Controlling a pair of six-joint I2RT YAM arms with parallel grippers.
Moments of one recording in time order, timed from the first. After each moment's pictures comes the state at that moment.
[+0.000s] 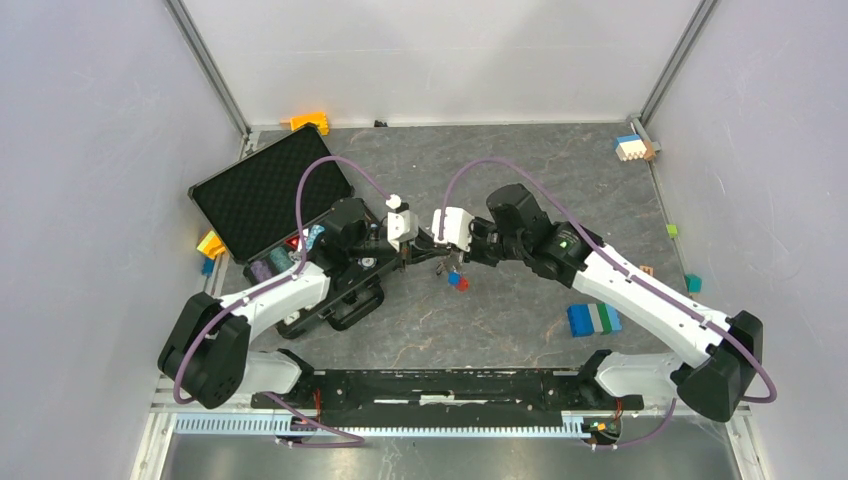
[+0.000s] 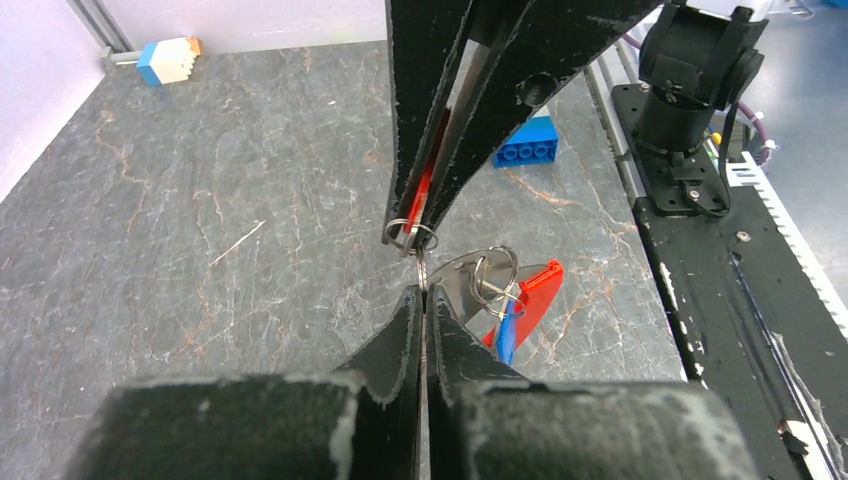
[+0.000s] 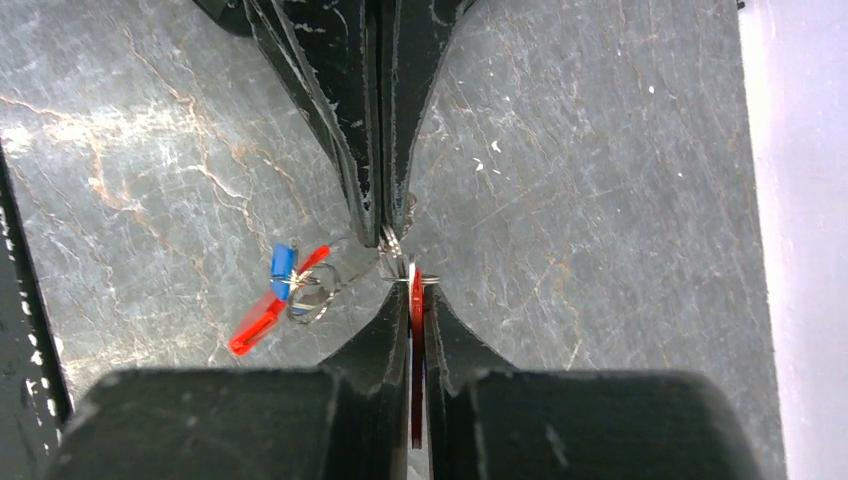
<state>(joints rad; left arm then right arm) -0.57 1.32 0.68 0.55 0.96 0.20 0.80 1.24 1.13 -0.55 -0.23 -0.63</state>
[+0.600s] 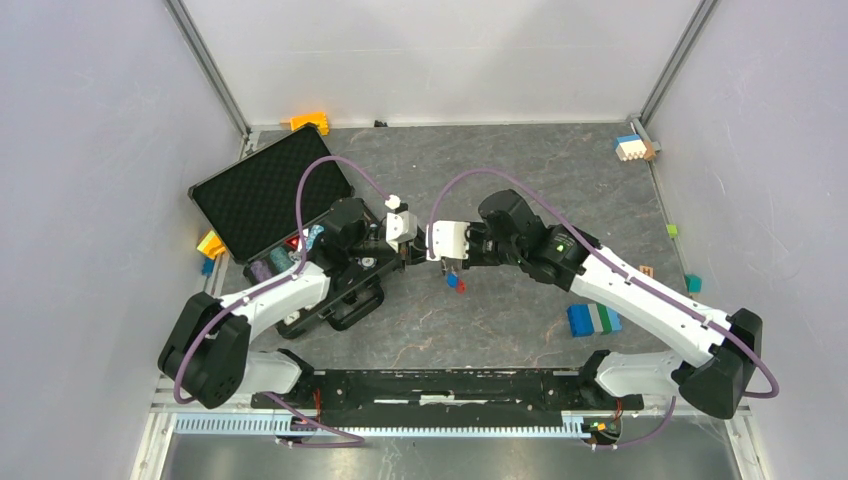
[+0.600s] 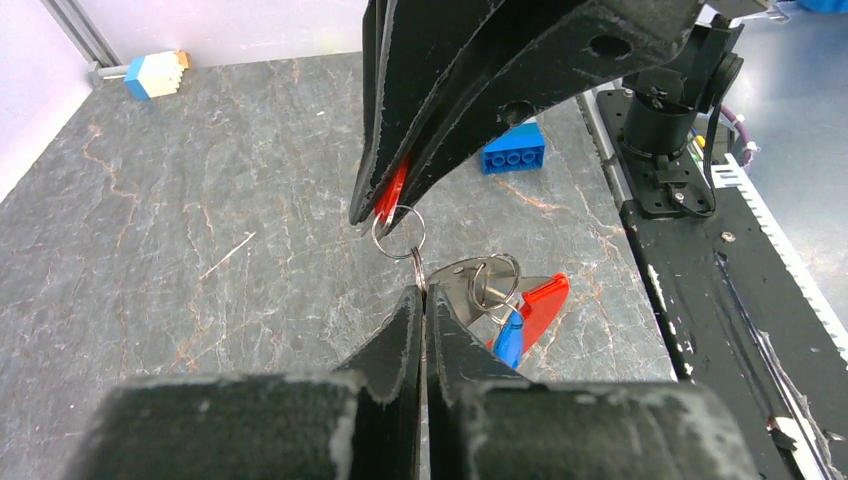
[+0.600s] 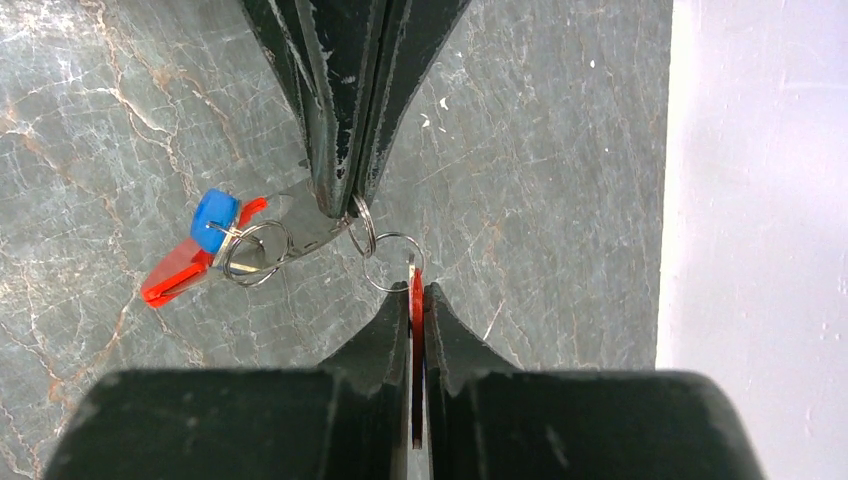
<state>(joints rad) -0.57 1.32 0.68 0.57 1.00 0.18 0.86 1.24 1.16 -0.61 -0.03 -0.79</state>
